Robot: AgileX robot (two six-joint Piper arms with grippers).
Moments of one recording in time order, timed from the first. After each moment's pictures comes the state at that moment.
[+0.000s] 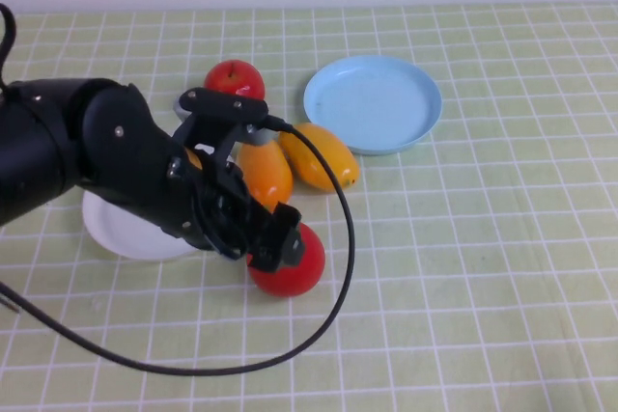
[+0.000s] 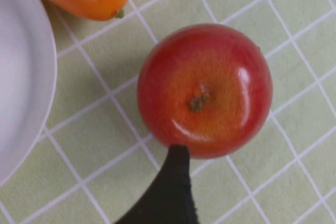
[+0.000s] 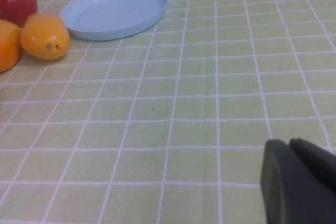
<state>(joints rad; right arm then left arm) 0.04 -0.01 0.03 0.51 0.37 -0.37 -0.55 1.53 -1.10 -0.29 0.76 0.19</state>
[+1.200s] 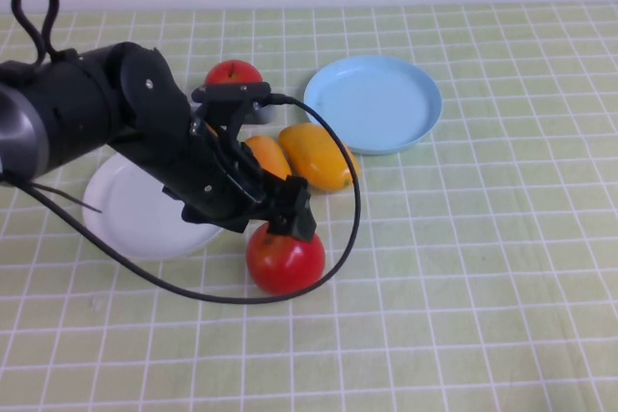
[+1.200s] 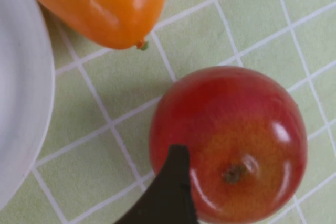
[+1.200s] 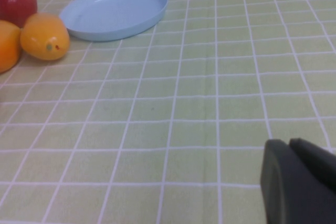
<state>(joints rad) 0.04 -0.01 0.03 0.51 0.37 -0.37 -0.47 1.73 -1.26 -0.42 0.84 0.20</state>
